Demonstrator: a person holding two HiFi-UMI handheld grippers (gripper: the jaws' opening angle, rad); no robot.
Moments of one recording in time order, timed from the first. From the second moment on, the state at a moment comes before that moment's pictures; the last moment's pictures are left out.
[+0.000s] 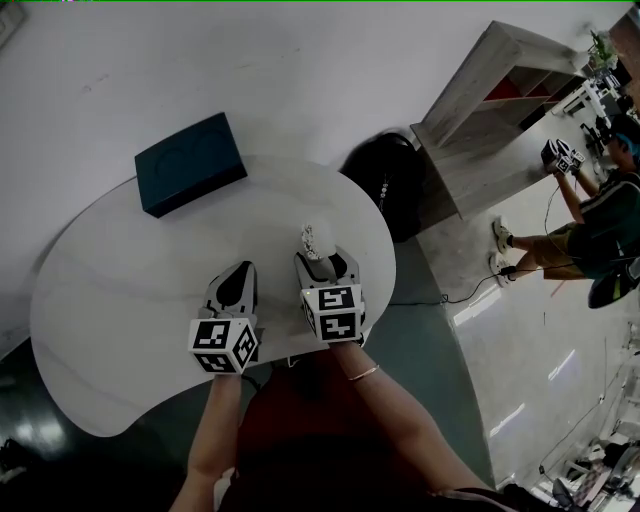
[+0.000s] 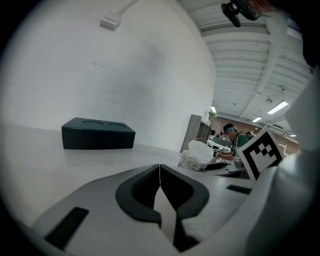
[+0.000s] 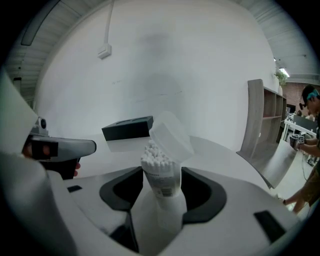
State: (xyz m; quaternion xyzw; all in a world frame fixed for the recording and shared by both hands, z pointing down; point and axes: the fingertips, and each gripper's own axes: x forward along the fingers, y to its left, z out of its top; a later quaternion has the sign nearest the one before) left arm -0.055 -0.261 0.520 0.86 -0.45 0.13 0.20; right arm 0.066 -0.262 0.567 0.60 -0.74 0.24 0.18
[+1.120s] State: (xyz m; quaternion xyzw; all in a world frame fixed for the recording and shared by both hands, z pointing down) left arm -0.113 -0.238 0.482 0.86 -0.48 0.10 0.16; right arm 0.007 -0.238 0.523 0.50 -0.83 0.19 0.16
